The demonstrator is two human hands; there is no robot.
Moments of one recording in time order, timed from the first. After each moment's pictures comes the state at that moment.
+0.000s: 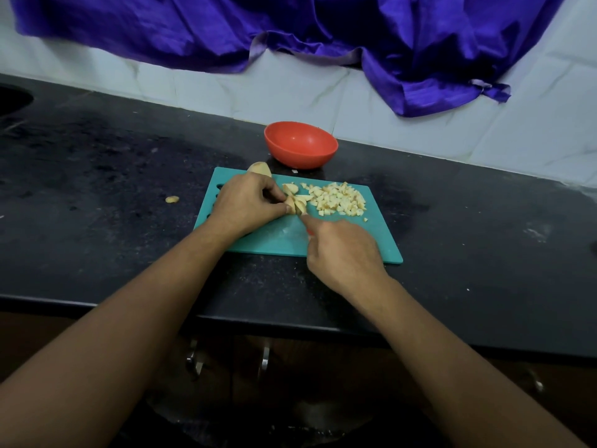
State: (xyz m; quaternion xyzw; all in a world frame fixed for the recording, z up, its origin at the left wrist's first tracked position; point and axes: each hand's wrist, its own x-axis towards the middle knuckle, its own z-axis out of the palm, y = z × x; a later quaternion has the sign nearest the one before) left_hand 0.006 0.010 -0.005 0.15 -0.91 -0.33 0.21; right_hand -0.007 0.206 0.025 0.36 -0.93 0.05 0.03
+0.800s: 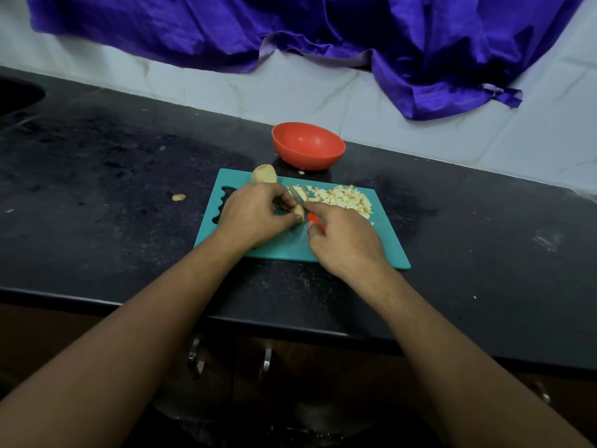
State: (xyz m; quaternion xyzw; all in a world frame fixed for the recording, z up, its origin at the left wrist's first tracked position) left_hand 0.020 0.026 -0.008 0.16 -0.92 -0.28 0.23; right_hand -0.018 0.196 0.034 0.34 -0.93 0.17 0.02
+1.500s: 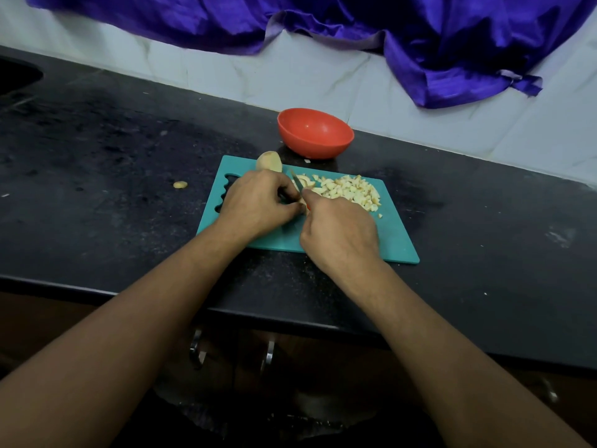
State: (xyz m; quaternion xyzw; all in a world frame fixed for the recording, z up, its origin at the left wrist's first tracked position) left_hand 0.022 0.026 -0.005 0.16 -0.92 -0.29 0.22; right_hand -0.006 0.178 0.028 0.36 -0.92 0.07 0.09
